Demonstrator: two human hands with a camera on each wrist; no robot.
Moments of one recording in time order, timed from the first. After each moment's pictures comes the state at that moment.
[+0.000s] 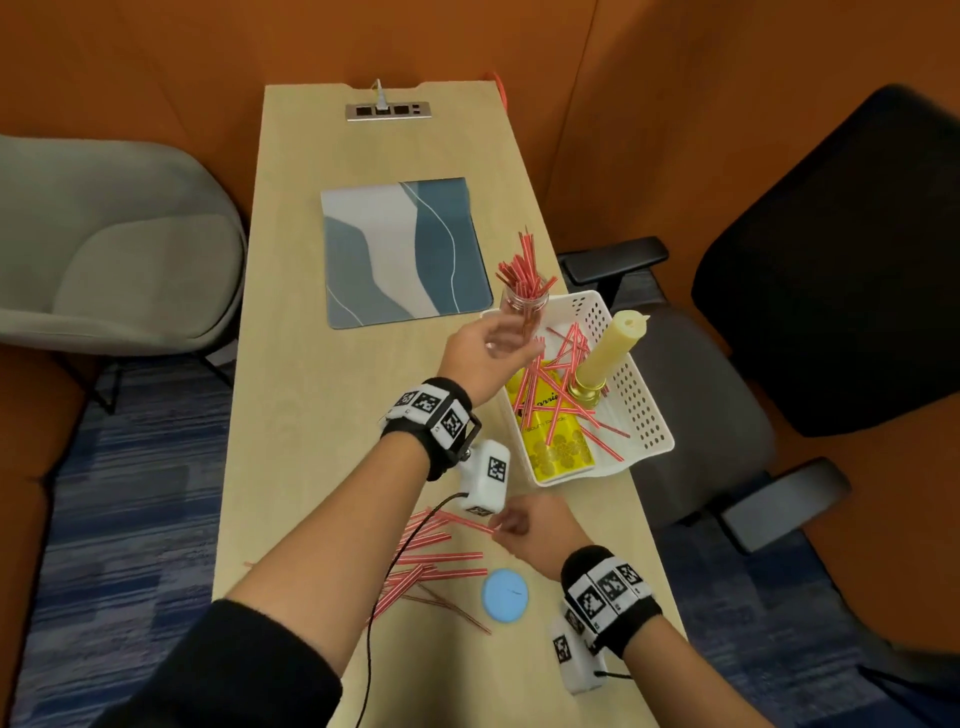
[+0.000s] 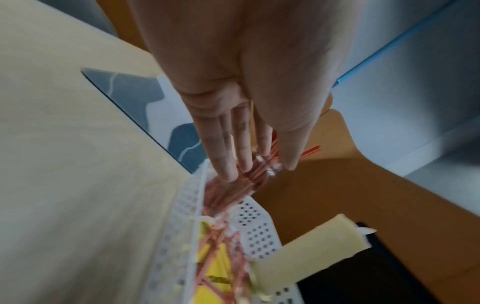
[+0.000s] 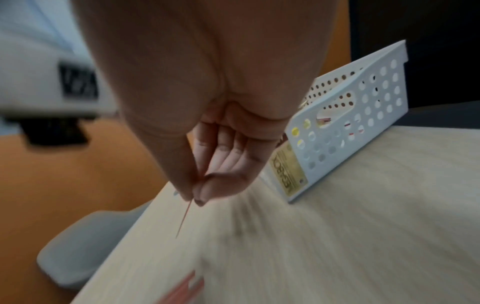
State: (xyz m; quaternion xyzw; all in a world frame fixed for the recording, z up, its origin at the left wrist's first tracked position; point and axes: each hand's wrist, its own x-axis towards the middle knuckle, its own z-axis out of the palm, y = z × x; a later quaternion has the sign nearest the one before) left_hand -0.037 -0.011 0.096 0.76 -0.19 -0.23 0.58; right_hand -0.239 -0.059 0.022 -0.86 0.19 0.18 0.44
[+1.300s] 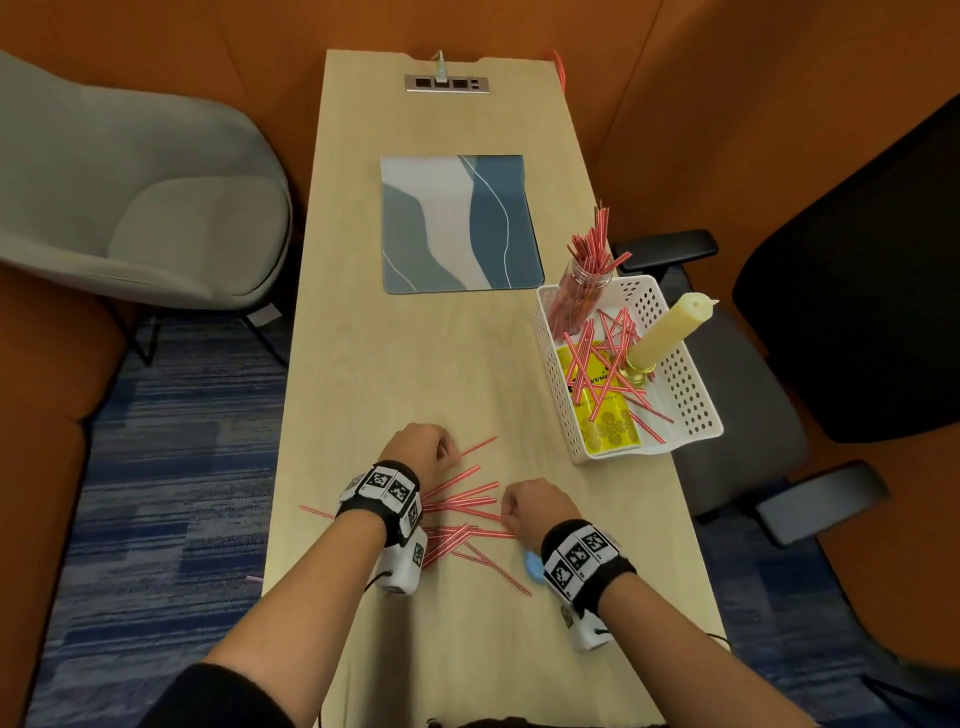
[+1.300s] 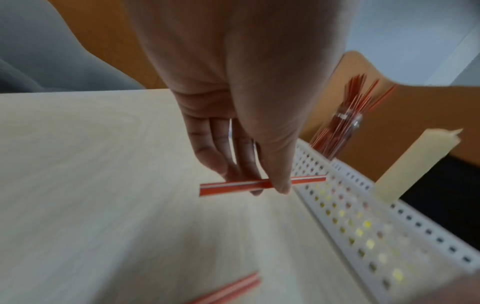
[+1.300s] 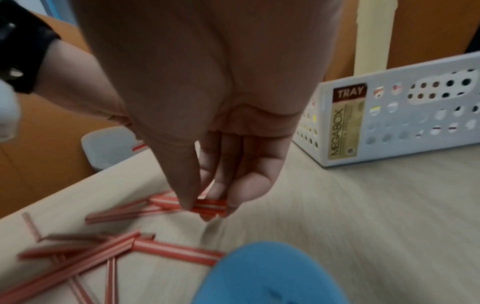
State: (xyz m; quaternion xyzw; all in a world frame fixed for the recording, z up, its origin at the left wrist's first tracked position) left_hand -0.082 0.163 0.002 0.91 -0.21 -0.29 0.20; right_hand -0.214 0.009 0.004 -0.92 0.17 0.28 0.23
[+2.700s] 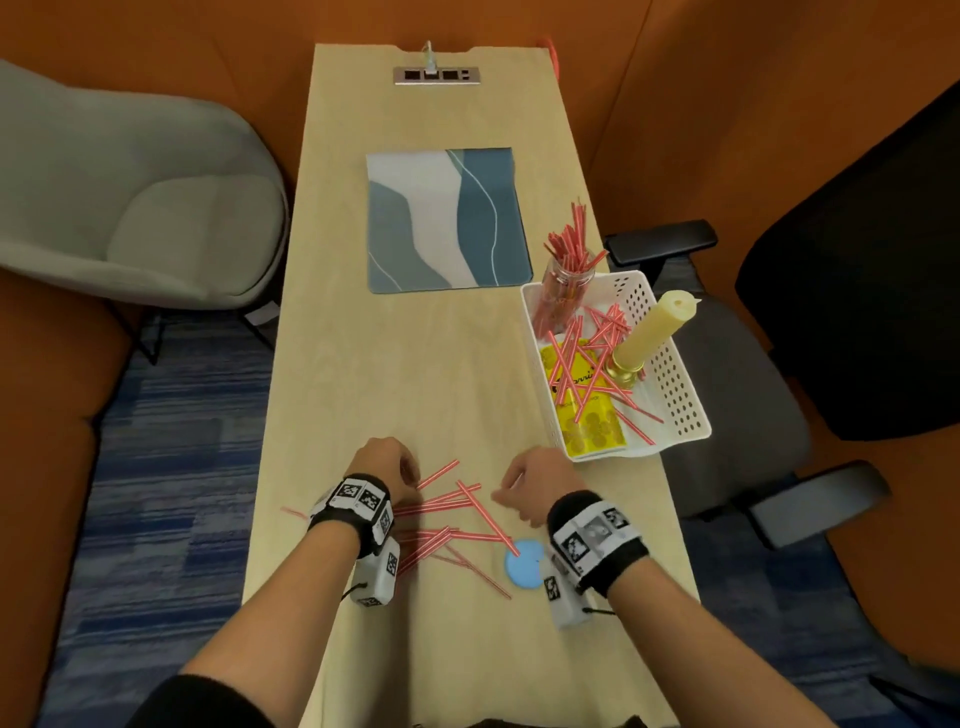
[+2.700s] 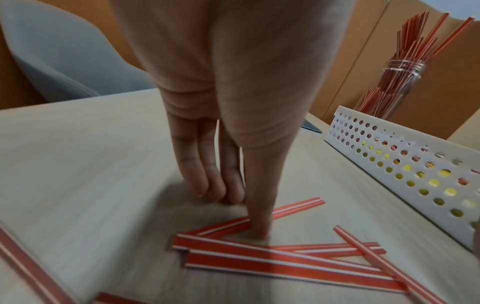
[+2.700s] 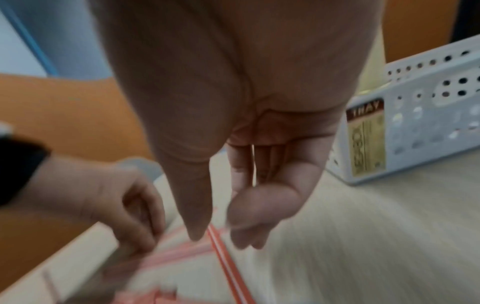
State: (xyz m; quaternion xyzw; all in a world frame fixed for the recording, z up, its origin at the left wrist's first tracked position) left_hand -0.088 0.177 -0.002 0.91 -0.12 -0.37 0.15; right_hand -0.196 -0.027 0.047 -0.85 0.27 0.27 0.35
